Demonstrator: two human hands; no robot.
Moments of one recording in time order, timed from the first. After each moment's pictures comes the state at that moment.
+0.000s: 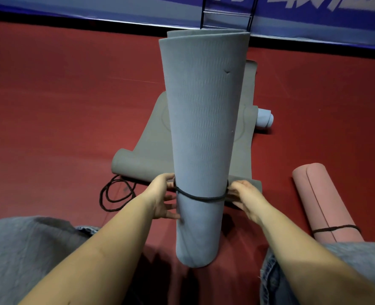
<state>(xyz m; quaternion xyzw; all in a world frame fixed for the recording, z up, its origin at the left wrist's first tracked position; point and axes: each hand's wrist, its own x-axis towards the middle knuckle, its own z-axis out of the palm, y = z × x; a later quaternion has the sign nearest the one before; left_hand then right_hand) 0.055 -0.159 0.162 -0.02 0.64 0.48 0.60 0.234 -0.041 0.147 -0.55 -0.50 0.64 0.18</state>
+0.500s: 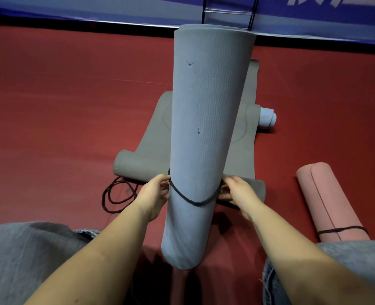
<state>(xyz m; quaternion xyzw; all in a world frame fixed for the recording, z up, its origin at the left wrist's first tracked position) 0.047 -0.161 0.148 -0.02 0.58 0.66 0.48 0.213 -0.047 0.153 -0.51 -0.57 0.62 0.18</state>
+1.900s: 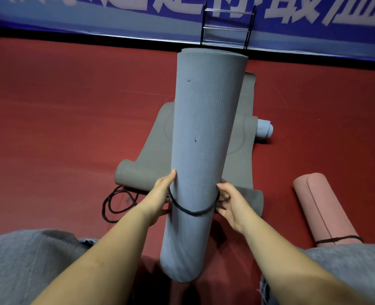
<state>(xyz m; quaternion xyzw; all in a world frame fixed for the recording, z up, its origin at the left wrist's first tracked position) 0.044 -0.166 0.171 0.14 0.68 0.52 0.50 0.204 -0.061 0.153 -0.46 -0.41 0.75 0.22</state>
